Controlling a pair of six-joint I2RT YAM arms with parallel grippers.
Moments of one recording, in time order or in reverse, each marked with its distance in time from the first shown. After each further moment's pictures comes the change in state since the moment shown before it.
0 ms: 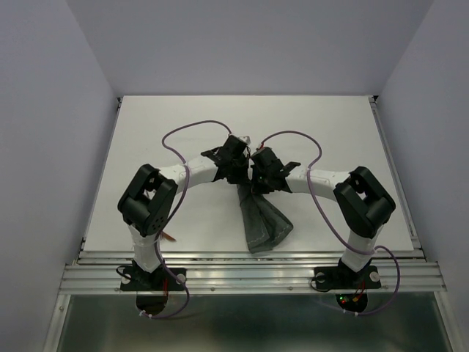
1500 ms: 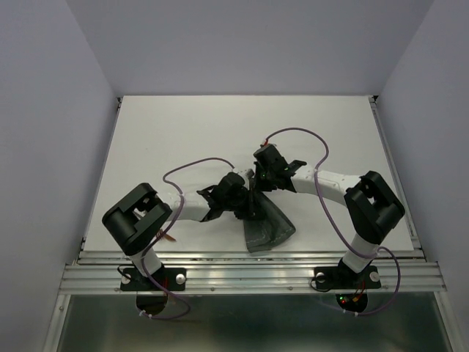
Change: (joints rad) left arm -0.174 -0.185 -0.491 0.527 0.208 -0.330; right arm -0.002 -0.081 -0.001 -0.053 0.033 0.025
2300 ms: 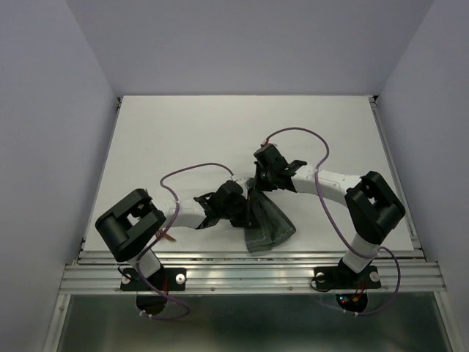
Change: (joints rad) left arm -0.042 -0.104 -0.093 -0.037 -0.032 0.062; right arm 0.000 -0.002 0.000 -0.003 0.004 0.000
